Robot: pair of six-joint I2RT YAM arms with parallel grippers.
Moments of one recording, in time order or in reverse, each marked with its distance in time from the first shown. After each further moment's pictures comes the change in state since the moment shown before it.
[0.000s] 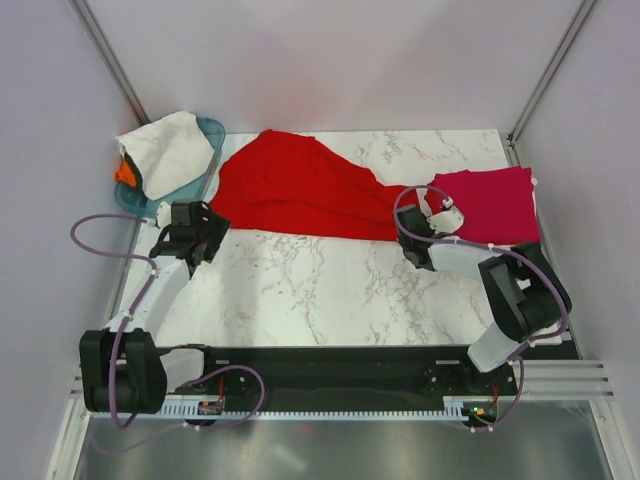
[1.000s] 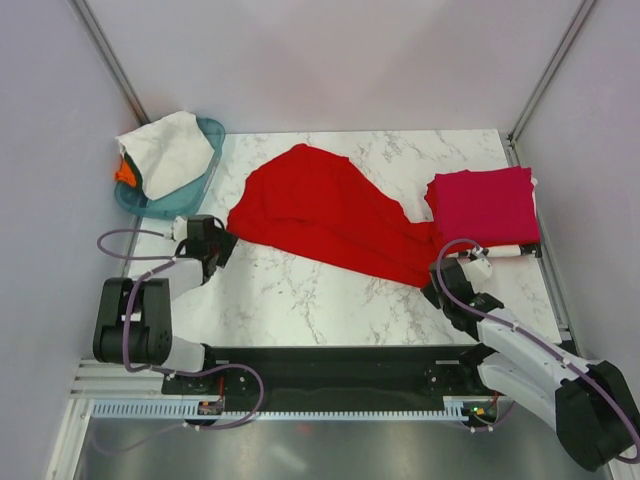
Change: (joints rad) left arm 0.000 0.235 -0.206 0.447 0.023 -0.021; right arm 0.021 -0.750 -0.482 -0.243 -0.192 -0.062
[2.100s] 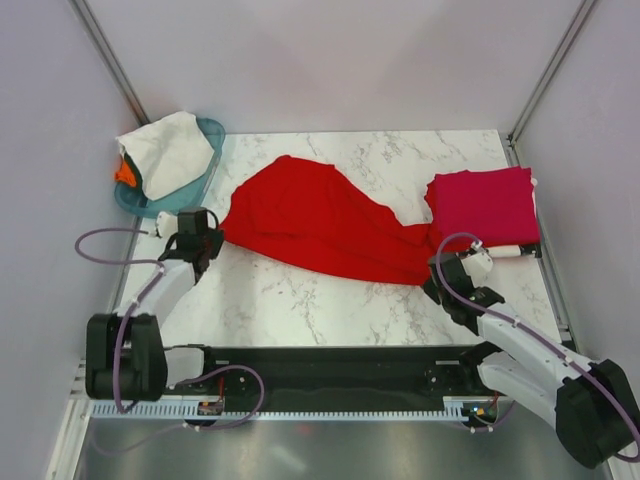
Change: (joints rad) left arm 0.000 -0.126 0.085 -0.198 -0.122 -0.056; right arm 0.000 0.000 0.054 -0.063 0.010 -0.018
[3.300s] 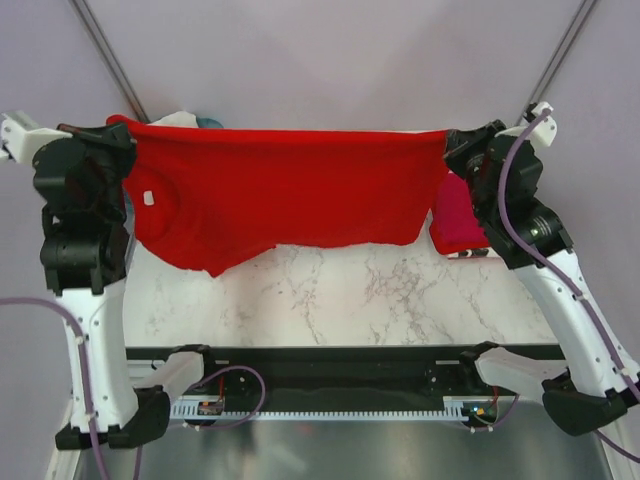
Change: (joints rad) left arm 0.063 -0.243 1.080 -0.568 -0.110 0.284; right arm -0.022 0.193 1.099 -0.095 0.085 -0.356
